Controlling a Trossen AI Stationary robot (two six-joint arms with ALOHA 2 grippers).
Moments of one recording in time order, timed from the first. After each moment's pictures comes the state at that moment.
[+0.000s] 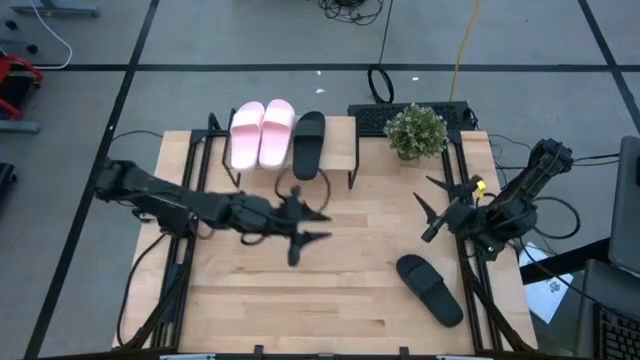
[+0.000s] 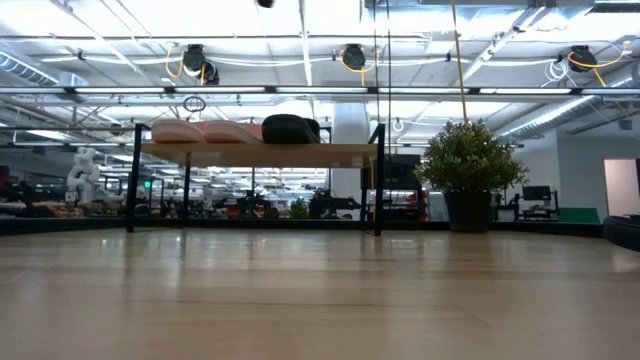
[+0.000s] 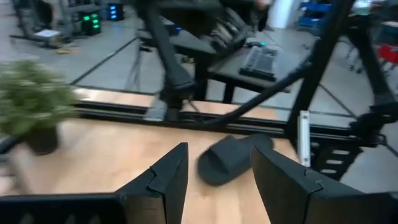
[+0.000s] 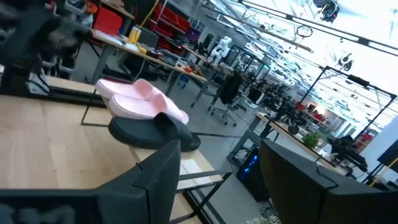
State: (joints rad) left arm -0.25 1.43 1.09 0.15 -0.21 -0.17; right arm 0.80 0.84 0.61 0.74 1.54 -1.00
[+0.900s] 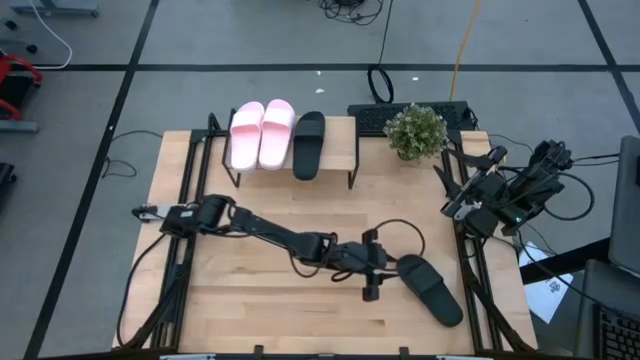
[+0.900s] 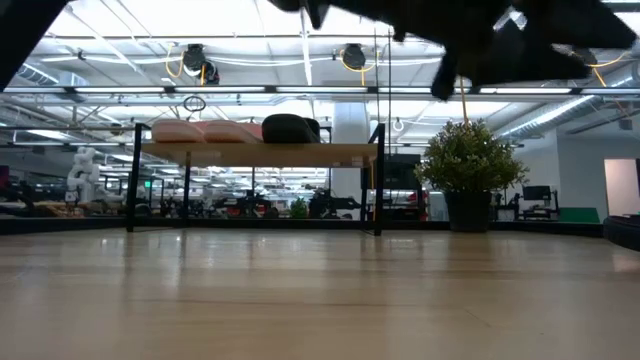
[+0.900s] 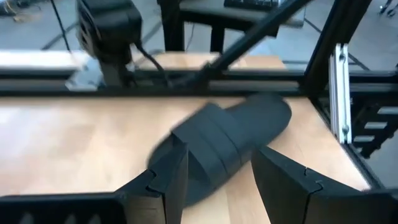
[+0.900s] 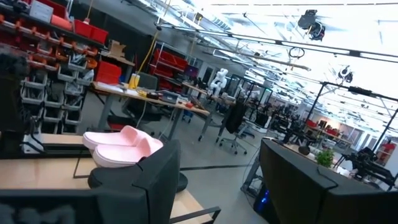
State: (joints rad) left arm -0.26 2.28 1.76 0.17 -0.14 -0.12; right arm 0.75 0.64 0.61 0.90 1.36 -1.22
